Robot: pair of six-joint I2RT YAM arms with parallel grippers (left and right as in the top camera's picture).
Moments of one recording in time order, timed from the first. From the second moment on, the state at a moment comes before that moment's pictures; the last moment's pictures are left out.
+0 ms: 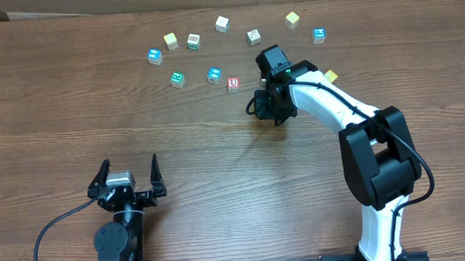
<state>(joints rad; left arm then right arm) -0.05 0.02 0.01 -0.07 -0.11 -0.04 0.41 2.10 1.52 -0.78 -0.11 0.44</state>
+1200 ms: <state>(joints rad) -0.05 0.02 0.01 -0.07 -0.11 -0.04 0.41 2.10 1.52 -0.77 -0.09 0.46</state>
